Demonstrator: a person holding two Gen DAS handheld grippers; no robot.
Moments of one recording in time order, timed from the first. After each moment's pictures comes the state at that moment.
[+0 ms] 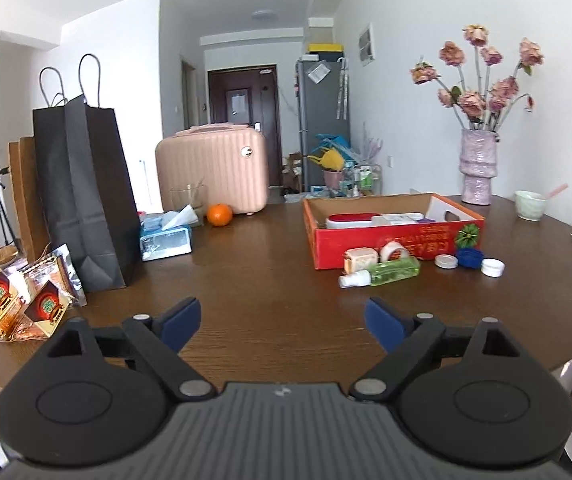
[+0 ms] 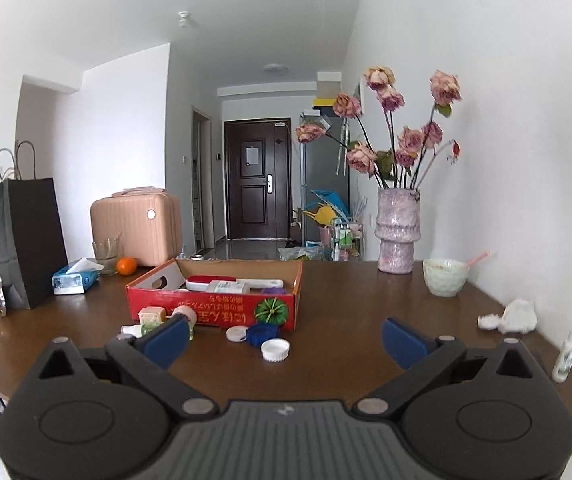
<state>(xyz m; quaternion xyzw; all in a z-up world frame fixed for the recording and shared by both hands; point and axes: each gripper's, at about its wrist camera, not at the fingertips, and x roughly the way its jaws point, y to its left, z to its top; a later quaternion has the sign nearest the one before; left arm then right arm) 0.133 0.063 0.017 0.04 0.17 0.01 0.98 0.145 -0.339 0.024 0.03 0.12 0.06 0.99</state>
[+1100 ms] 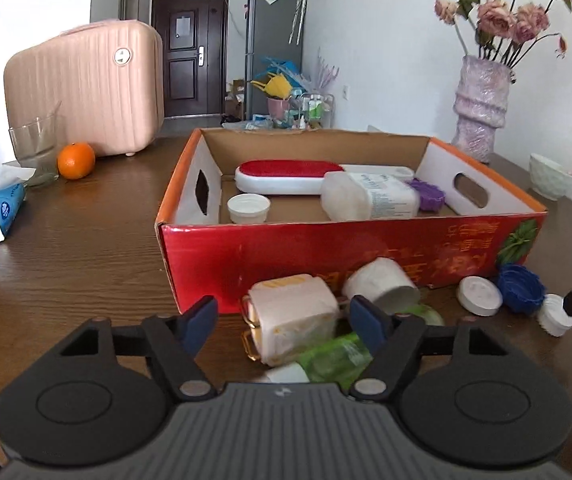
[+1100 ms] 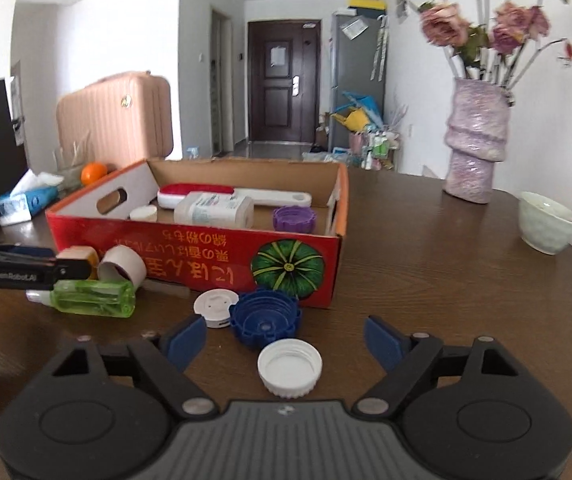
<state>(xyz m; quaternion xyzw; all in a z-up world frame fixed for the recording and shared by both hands) 0.448 -0.006 -0.063 0.01 0.29 -0.07 0.95 0.412 -0.292 -0.059 -0.02 0.28 0.10 0.95</state>
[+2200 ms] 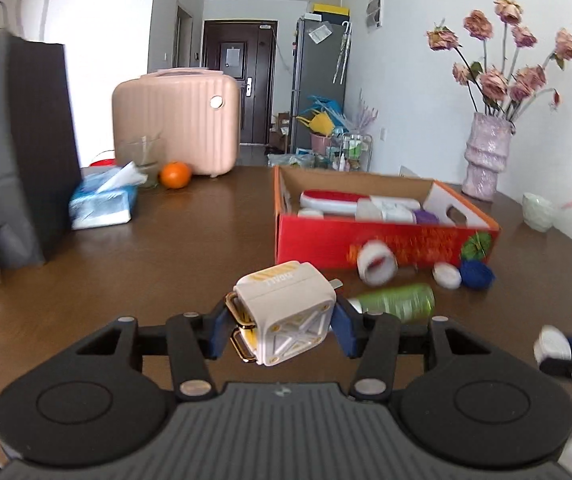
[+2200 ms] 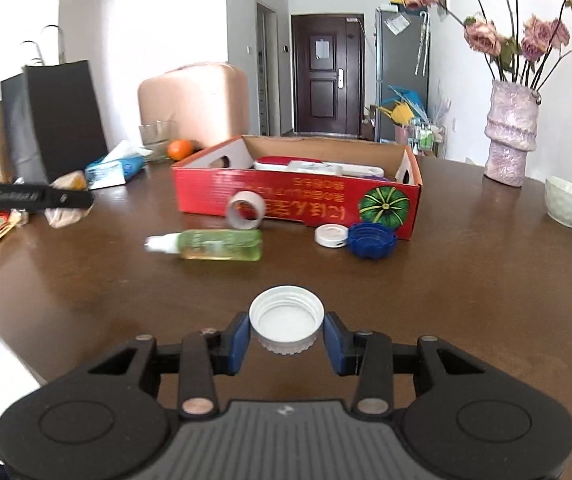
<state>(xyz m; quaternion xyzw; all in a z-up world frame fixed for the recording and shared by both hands) 0.254 0.036 -0.004 -0.02 0.24 0.00 0.97 0.270 -0.254 -0.045 -0.02 0.28 0.17 0.94</state>
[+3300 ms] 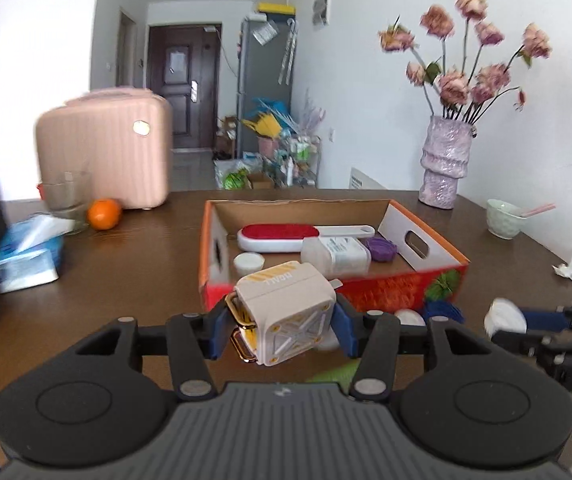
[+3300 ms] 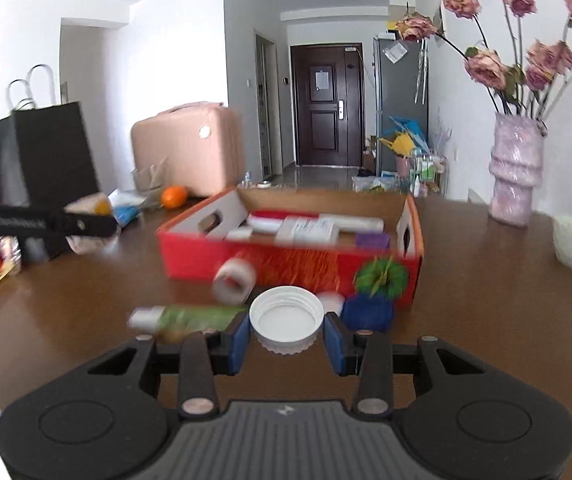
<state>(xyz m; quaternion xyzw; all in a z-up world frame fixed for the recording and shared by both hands) 0.374 0.005 0.028 0.00 0.25 -0.10 0.96 0.349 -0.261 -0.016 0.00 0.23 0.17 0.96</state>
